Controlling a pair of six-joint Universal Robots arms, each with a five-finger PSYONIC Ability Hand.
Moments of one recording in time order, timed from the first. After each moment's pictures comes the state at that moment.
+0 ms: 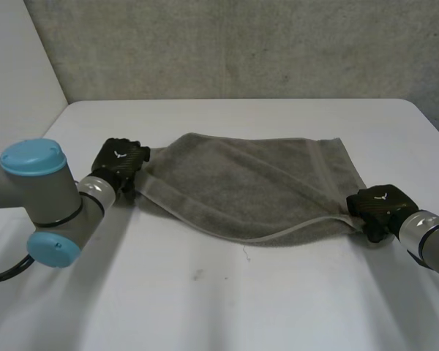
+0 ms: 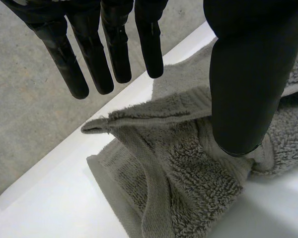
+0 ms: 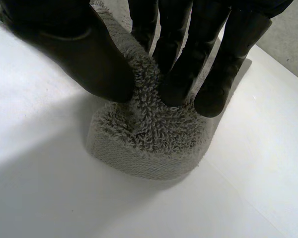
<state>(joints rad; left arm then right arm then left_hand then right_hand) 4.43 -2.24 -1.42 3.48 -1.41 3.56 1.63 -1.11 1.70 -0.05 1.23 2.55 0.52 0.52 0.52 0.52 0.34 1.32 1.32 1.32 1.34 1.16</state>
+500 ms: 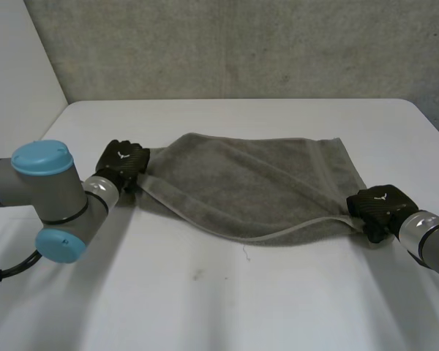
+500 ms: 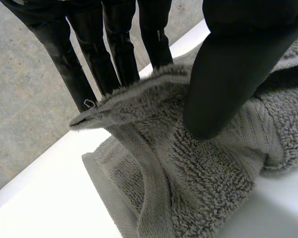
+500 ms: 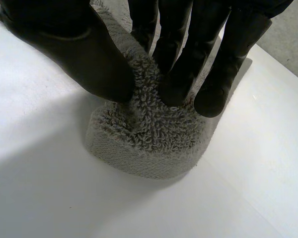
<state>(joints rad) 4.43 -2.31 -1.36 3.48 -1.40 3.56 1.63 -1.10 1.70 -0.05 1.24 2.54 0.93 0.93 0.93 0.93 0.75 1.32 1.32 1.32 1.34 1.16</state>
